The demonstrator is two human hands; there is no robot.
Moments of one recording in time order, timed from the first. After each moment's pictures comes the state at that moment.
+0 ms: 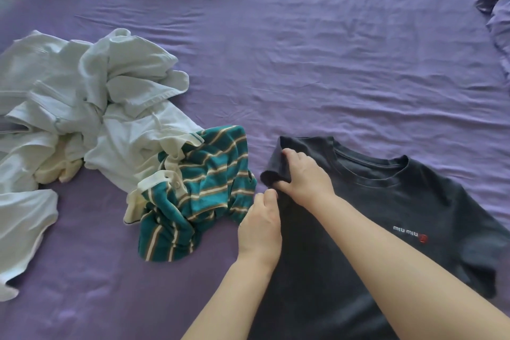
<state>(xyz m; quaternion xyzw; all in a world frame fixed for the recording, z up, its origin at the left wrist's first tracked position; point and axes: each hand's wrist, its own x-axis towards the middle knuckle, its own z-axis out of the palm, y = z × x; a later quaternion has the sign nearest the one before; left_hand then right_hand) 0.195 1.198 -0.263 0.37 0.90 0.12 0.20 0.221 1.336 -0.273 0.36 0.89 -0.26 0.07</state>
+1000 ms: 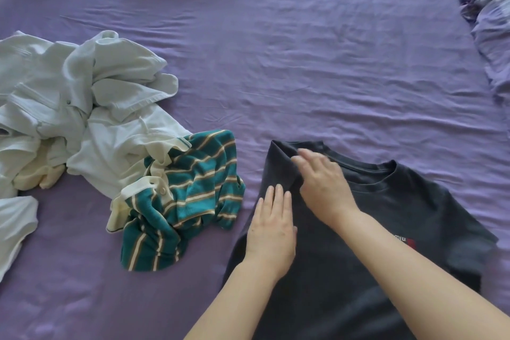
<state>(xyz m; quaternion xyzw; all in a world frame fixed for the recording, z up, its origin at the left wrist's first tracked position) 0.215 1.218 -0.276 0.52 0.83 0.00 0.20 0.269 1.358 -0.273 0.28 0.95 -0.13 -0.04</state>
